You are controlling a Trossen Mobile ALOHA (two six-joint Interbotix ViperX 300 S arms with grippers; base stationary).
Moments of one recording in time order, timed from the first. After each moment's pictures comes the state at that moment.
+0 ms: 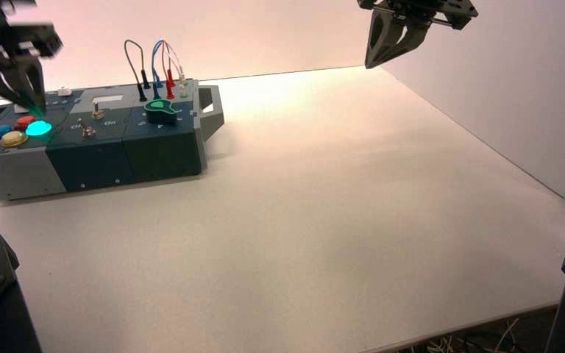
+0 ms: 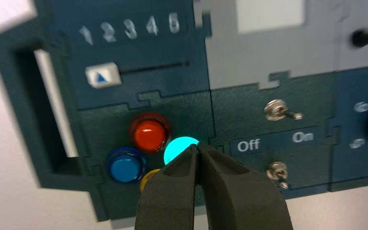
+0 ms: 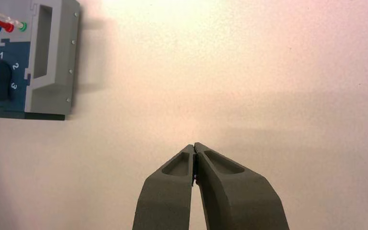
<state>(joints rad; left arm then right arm) 0.28 -0.06 0.75 -0.17 0.70 0.30 0.39 -0.15 0.72 0.25 0.50 -0.03</state>
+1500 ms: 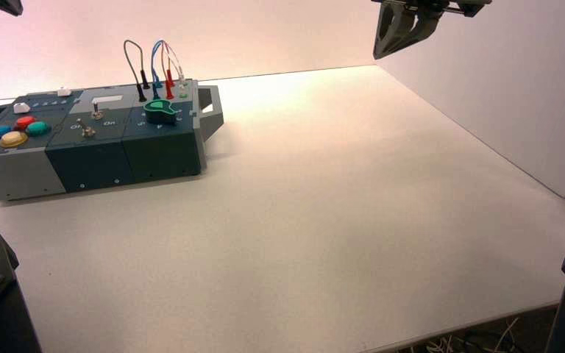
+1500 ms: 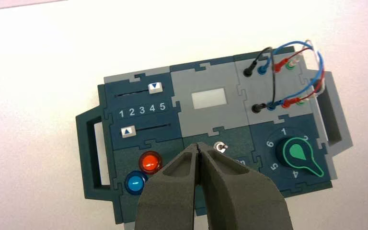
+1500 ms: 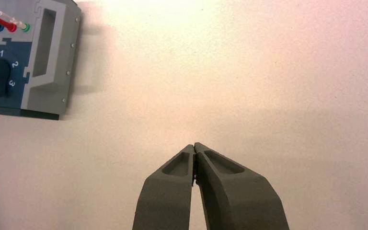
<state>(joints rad) 0.22 -0.43 0.76 -0.19 0.68 0.27 0.39 -0.22 0.75 0.19 0.48 -0.03</state>
